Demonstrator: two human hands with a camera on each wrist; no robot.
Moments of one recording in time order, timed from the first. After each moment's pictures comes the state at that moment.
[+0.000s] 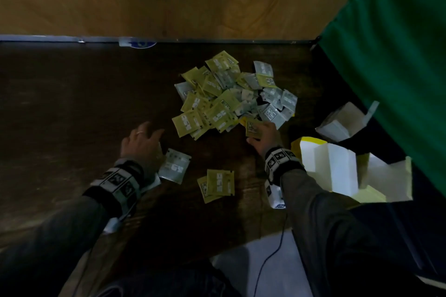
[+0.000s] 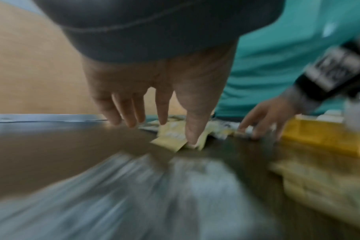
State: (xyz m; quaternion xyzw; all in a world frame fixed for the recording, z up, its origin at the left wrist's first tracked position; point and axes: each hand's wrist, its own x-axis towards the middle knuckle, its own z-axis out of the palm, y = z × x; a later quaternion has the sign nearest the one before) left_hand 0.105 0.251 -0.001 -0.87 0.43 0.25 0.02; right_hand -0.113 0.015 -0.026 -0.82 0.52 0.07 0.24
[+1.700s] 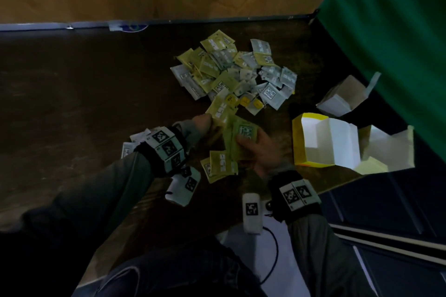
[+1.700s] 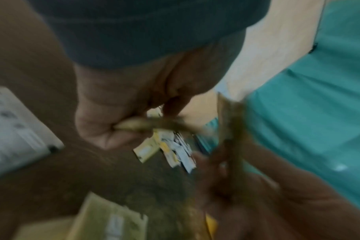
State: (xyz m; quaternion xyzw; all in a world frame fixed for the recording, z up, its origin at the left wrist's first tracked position) left_hand 0.036 0.169 0.041 -0.74 0.14 0.58 -0.32; right_hand -0.130 0.124 0.017 -0.43 0.48 -0.16 0.75
